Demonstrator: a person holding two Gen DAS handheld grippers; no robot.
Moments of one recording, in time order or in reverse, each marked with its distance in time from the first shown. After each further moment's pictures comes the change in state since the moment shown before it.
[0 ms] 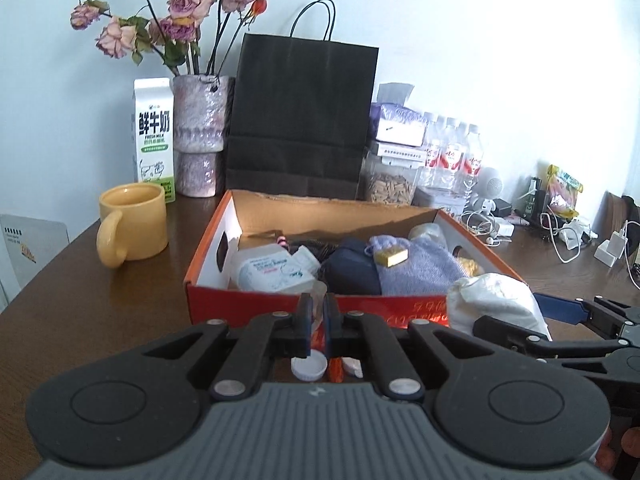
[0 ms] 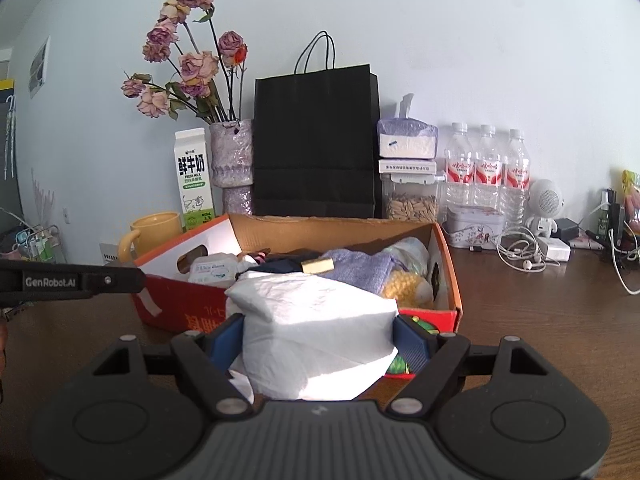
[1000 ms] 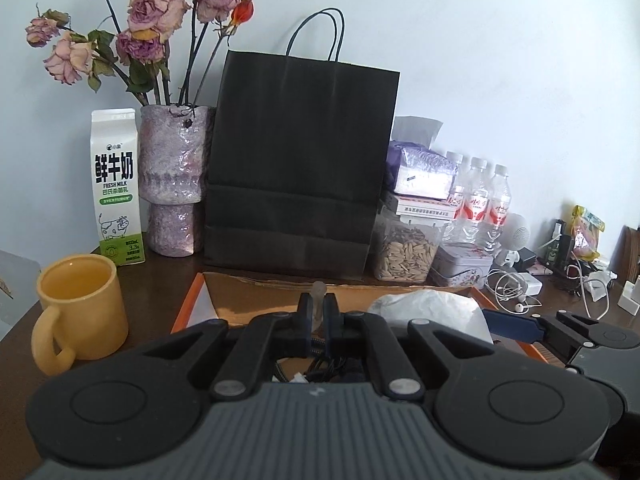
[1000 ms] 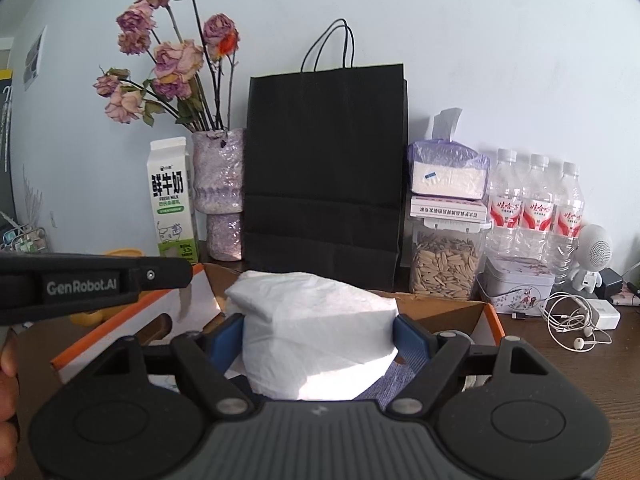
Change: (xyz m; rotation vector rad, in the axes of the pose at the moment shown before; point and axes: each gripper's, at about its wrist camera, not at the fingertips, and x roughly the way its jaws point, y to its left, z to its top) left arm 0.113 0.008 0.075 -0.011 -0.064 -0.009; right arm 0.136 0.005 0.076 -0.039 -0.001 0.000
